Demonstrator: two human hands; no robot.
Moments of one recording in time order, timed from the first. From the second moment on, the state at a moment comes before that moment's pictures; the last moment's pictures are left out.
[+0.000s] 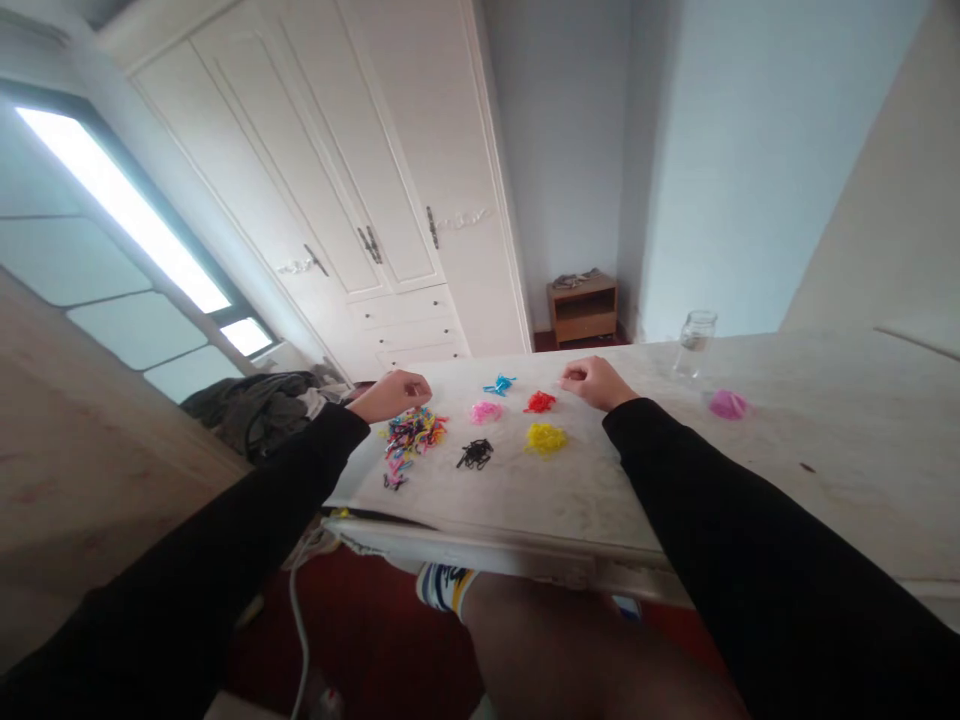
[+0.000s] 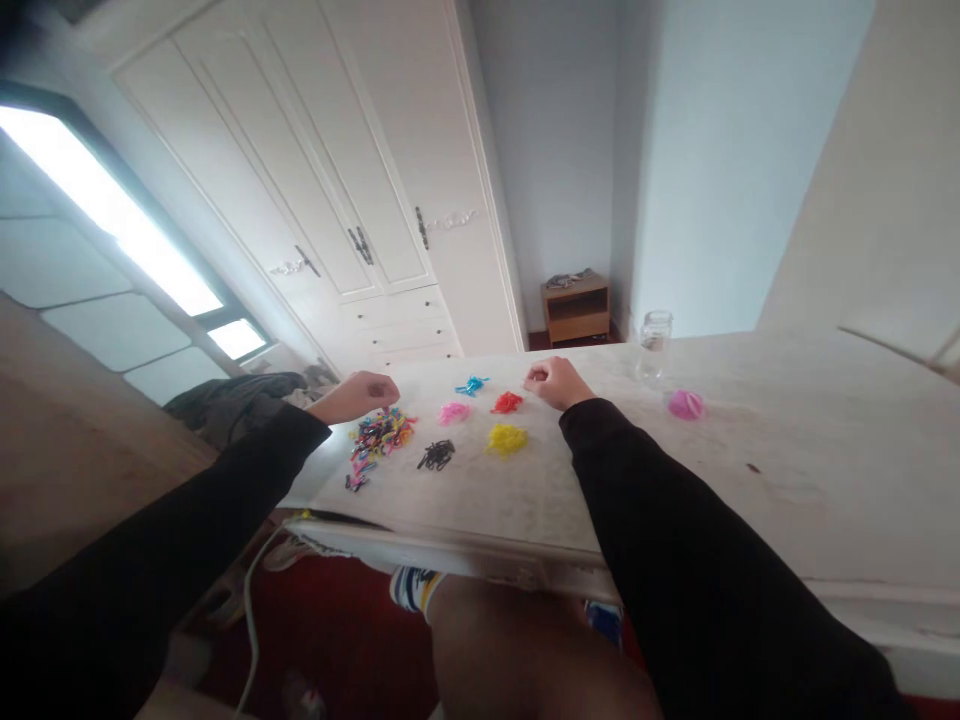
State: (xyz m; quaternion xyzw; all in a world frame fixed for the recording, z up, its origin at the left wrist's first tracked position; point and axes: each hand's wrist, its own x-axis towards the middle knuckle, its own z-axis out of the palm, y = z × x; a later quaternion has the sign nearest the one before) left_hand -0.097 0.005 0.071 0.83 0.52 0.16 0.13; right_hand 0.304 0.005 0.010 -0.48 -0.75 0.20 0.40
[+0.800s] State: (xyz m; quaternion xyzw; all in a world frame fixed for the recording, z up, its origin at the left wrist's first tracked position) left_hand -0.134 -0.003 0.059 0.84 0.48 0.15 0.18; right_hand 0.306 0.003 0.005 -0.51 -0.74 0.20 0.39
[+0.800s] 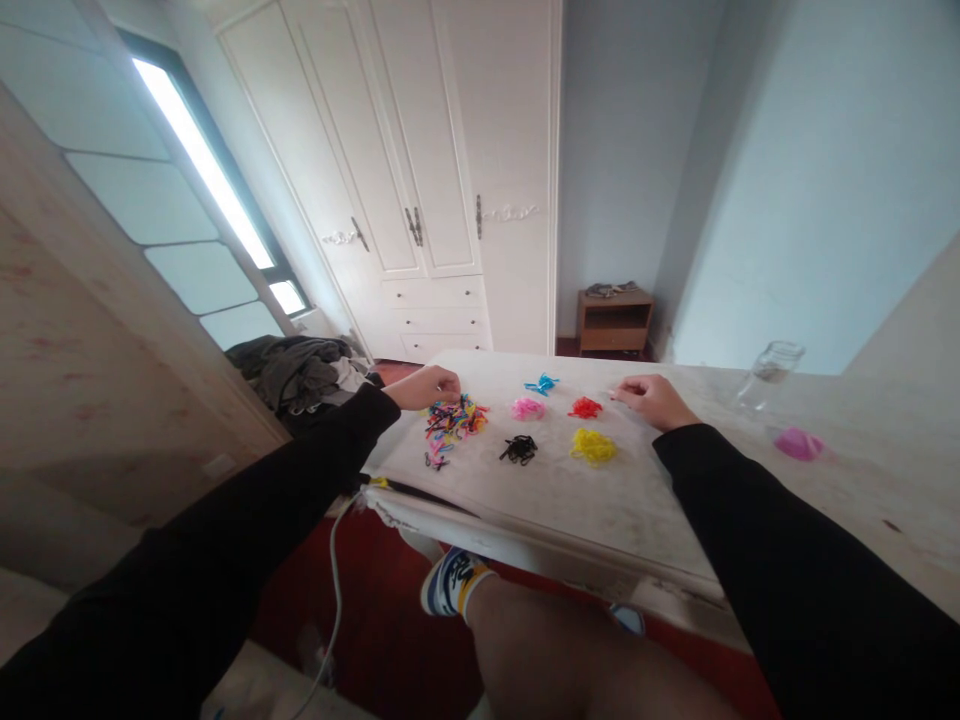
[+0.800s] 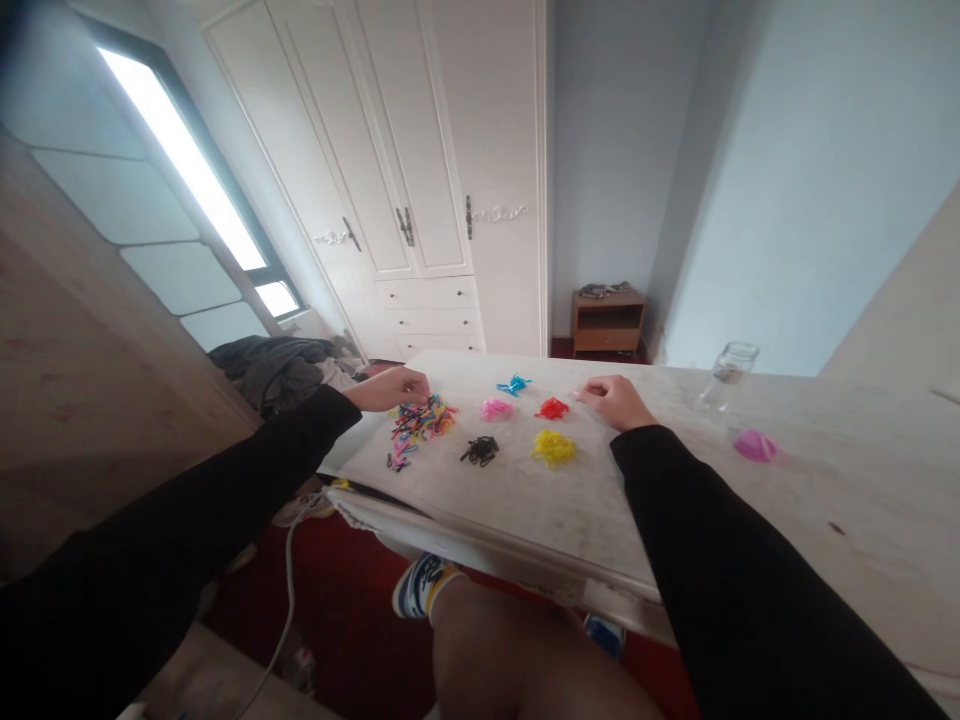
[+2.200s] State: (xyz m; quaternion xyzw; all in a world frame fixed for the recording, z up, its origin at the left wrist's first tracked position) left_hand -0.151 -0.002 0.059 0.85 0.51 0.09 0.11; right_hand 0.310 0.010 0.002 -0.50 -0.75 0.21 0.36
